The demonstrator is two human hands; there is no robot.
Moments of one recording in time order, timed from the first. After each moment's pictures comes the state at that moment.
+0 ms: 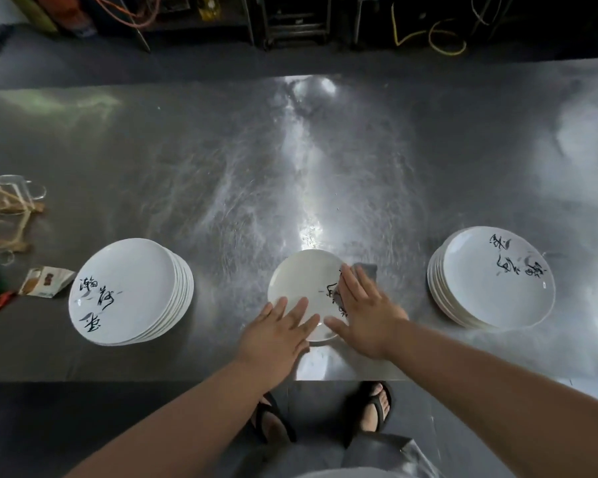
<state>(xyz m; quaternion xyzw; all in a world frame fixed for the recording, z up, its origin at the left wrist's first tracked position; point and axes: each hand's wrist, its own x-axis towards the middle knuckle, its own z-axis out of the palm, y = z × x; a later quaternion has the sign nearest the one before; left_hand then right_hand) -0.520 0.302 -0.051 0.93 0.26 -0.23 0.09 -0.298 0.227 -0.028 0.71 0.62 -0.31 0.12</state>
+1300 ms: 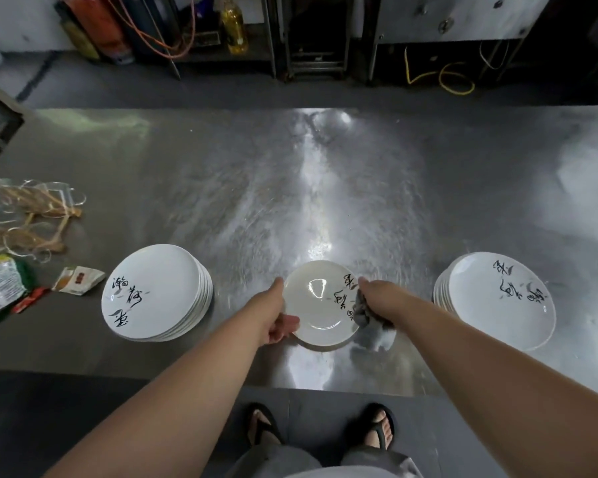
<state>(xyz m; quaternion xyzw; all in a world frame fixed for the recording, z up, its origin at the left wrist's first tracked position) -0.494 0.359 0.009 0.31 0.70 -0.01 0.64 -0.273 0.275 0.001 0.81 0.26 -0.51 -0.12</state>
